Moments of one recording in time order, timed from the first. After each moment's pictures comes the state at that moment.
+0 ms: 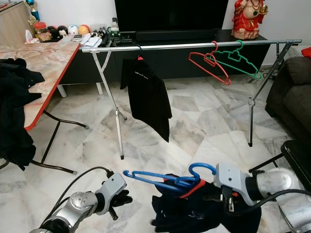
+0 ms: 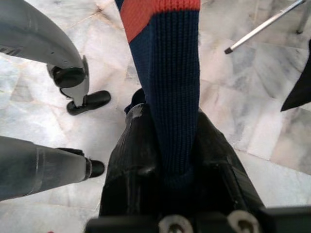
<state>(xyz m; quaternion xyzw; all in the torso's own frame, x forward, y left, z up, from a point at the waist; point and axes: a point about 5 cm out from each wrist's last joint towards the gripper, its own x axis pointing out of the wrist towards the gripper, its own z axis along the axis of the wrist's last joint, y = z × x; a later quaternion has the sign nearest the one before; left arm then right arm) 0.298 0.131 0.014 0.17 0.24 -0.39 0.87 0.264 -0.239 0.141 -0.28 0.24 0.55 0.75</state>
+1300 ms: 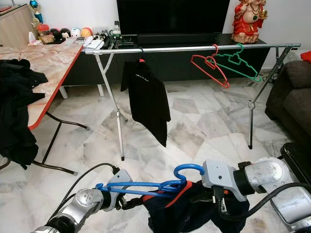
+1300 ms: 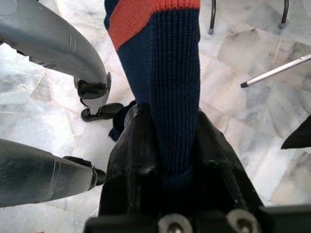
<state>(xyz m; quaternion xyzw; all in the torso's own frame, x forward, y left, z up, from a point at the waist) 0.301 0.112 0.021 0.16 0.22 -0.43 0.86 0.263 -0.204 0.164 -0.30 0.20 0.62 0.70</state>
